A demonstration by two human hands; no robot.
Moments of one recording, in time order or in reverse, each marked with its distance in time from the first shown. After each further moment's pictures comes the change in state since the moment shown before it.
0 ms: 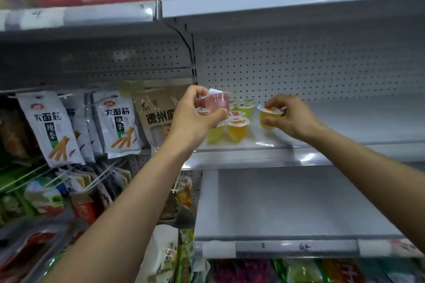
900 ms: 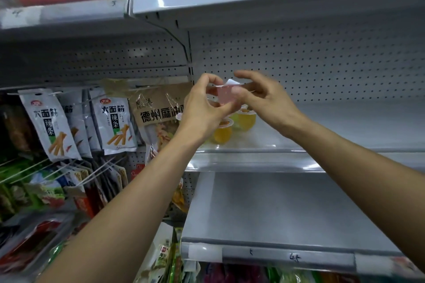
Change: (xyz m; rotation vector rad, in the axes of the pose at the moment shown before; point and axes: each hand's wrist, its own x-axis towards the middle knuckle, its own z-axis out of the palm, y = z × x) left_hand 0.023 0.013 0.068 0.067 0.061 0.082; right_hand 0.007 -0.030 -0.013 0.509 -0.123 -0.235
